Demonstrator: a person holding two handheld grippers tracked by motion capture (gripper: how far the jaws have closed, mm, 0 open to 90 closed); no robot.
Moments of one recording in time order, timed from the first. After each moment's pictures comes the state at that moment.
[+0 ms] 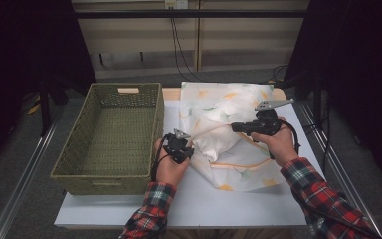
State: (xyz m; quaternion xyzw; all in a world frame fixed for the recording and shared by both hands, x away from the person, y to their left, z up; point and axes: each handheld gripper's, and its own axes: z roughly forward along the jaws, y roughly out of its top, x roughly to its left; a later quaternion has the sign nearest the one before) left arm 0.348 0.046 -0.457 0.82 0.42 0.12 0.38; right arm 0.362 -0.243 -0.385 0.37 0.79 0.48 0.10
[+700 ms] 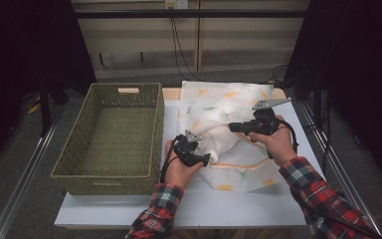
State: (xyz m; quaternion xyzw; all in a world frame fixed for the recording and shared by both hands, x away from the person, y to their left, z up) left arm 0.349 0.018 -0.477 0.84 0.38 0.13 0.38; right arm 0.362 -0.236 -0.381 0.36 0.79 0.48 0.10
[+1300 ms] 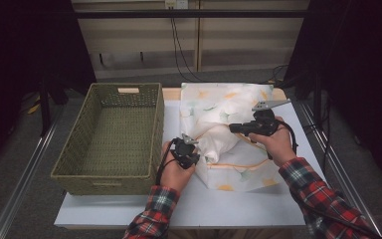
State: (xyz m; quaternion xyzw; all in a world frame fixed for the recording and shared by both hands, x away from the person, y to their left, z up) left arm 0.335 0.032 -0.457 0.84 0.40 0.10 0.36; right arm 0.364 -0.237 -0.388 0.37 0.79 0.48 0.10
